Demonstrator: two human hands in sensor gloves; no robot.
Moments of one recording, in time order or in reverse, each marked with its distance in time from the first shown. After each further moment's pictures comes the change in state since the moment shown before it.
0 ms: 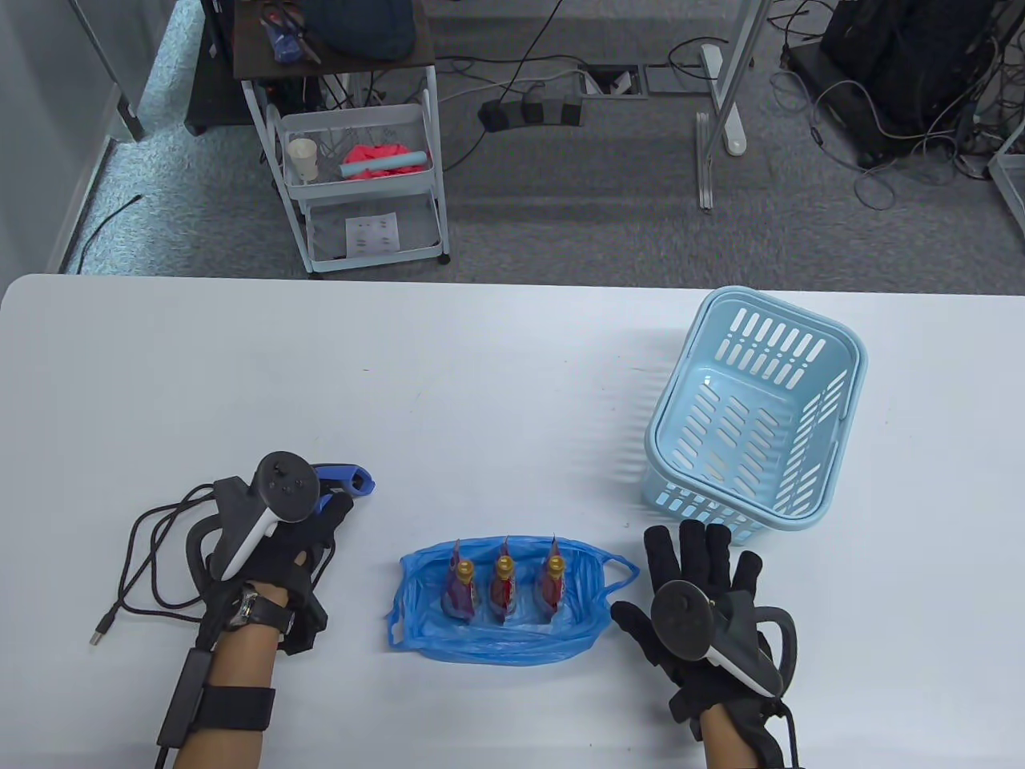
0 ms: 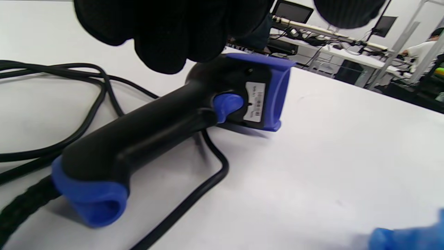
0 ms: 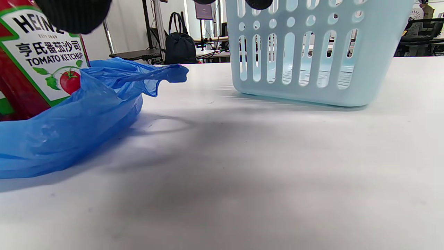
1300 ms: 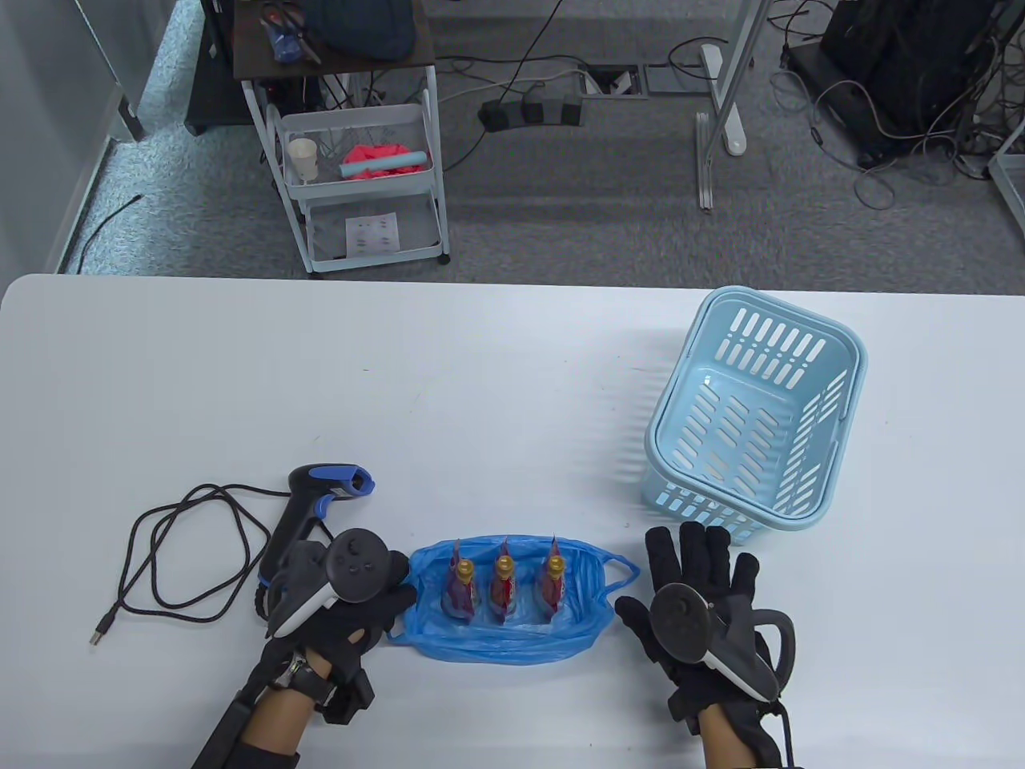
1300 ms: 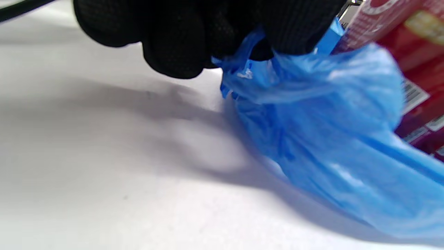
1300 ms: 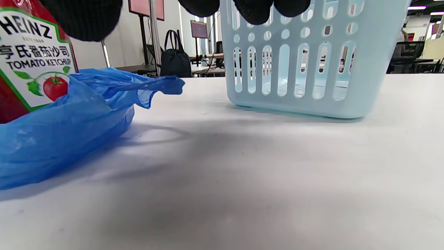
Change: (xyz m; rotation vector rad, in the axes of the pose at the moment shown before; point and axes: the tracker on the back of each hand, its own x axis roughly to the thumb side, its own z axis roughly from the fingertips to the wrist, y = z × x) left_hand 0.032 -0.083 0.031 -0.184 -0.335 0.063; right_hand 0.002 0.000 0.001 -0.101 0.021 0.008
